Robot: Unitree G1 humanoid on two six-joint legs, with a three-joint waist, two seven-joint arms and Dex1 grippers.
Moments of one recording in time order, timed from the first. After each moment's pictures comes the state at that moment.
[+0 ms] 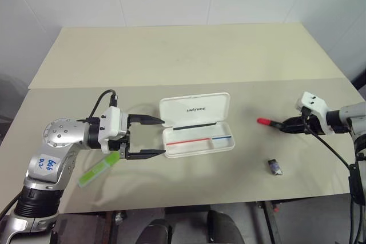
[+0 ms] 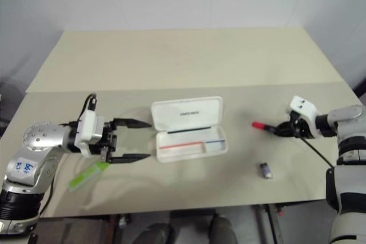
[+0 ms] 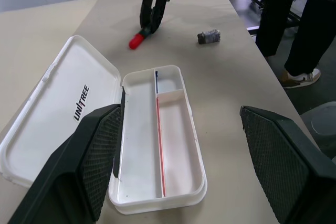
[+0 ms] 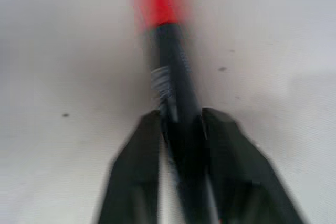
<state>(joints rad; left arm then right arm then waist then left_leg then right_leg) -0.31 0.72 0.06 -0.27 -0.47 0.21 -1.19 -0.95 -0.88 0.12 1.24 -0.14 -0.13 1.38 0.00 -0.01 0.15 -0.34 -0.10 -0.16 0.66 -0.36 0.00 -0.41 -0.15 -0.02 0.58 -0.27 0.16</state>
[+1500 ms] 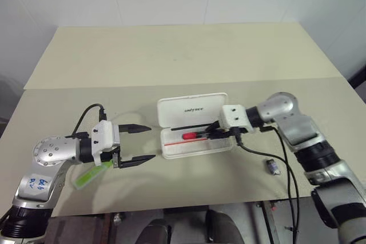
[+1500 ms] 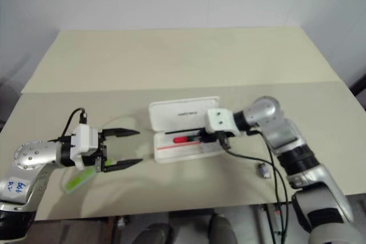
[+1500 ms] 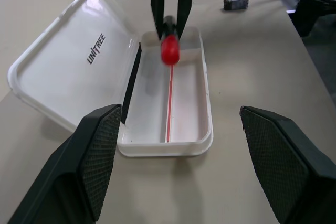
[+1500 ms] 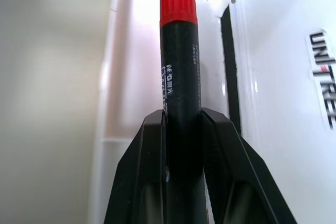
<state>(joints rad) -0.10 0.76 0.12 -0.28 -0.43 0.13 -1.08 -0.78 -0.60 0.37 0.23 -0.01 0.00 1.37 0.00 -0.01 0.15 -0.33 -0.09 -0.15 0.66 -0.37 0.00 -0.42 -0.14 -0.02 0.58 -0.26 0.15</state>
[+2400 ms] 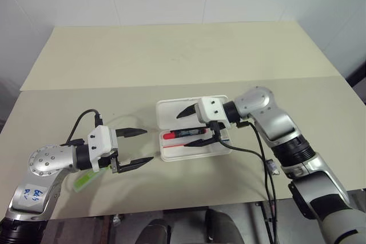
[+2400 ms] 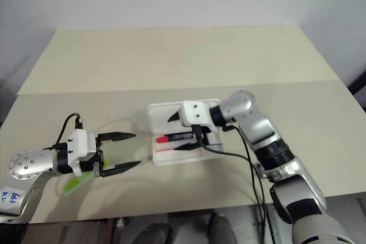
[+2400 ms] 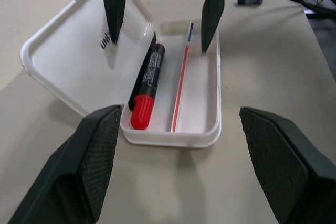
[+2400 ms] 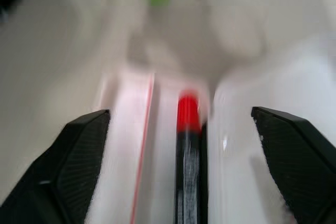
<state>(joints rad) -0.02 0.76 0.16 -0.35 -0.43 0.15 -1.01 -0.81 -0.49 0.33 0.03 0.19 0.25 1.37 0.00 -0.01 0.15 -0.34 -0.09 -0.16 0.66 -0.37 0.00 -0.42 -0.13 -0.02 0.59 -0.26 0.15</state>
